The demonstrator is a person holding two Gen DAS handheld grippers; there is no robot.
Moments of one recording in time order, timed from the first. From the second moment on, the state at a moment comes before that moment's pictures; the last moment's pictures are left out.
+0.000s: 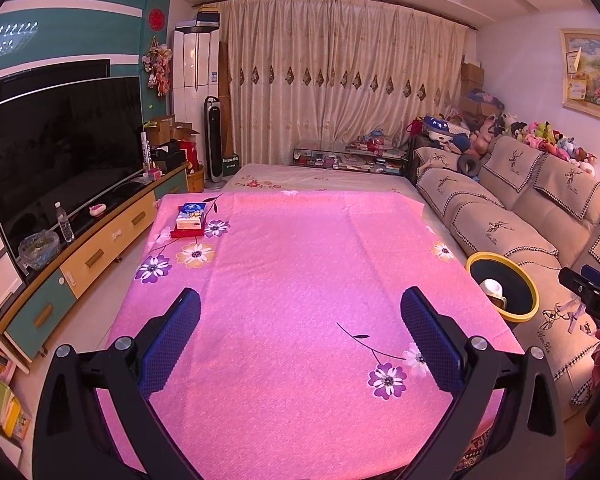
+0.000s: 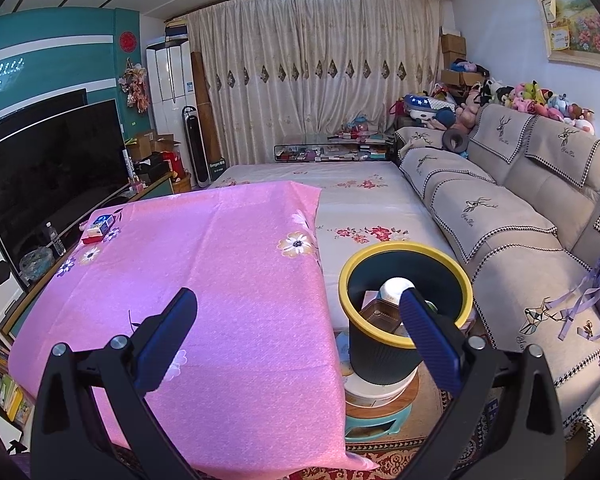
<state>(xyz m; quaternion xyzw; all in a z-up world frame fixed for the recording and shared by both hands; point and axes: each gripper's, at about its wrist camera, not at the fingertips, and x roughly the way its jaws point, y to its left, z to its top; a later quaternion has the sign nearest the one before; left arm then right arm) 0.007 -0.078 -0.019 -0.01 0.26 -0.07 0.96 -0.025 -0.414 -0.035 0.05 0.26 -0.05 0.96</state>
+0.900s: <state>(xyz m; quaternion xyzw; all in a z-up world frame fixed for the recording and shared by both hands) 0.009 -0.079 -0.020 0.00 0.27 -0.06 0.96 -0.022 -0.416 -0.038 0.05 0.27 -0.04 0.96</state>
